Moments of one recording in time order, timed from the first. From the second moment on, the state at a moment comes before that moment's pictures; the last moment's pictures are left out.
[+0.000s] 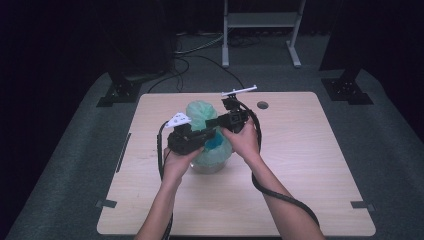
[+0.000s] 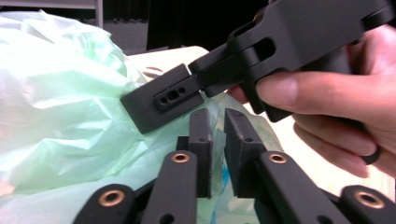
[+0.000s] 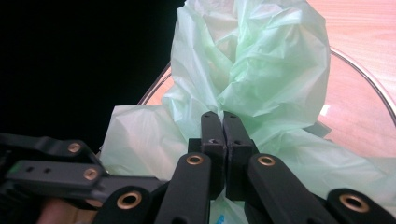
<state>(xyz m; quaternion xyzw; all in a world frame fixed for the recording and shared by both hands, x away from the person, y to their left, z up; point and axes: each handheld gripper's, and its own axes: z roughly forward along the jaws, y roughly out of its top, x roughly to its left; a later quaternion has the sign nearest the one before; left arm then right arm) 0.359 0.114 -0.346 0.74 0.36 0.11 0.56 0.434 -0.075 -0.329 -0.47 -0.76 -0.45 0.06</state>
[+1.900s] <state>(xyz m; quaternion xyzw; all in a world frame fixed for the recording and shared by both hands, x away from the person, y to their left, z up) 0.324 0.193 -0.350 0.68 0.42 0.18 0.57 0.433 -0.110 -0.335 -0.45 -0.70 -0.53 0.12</state>
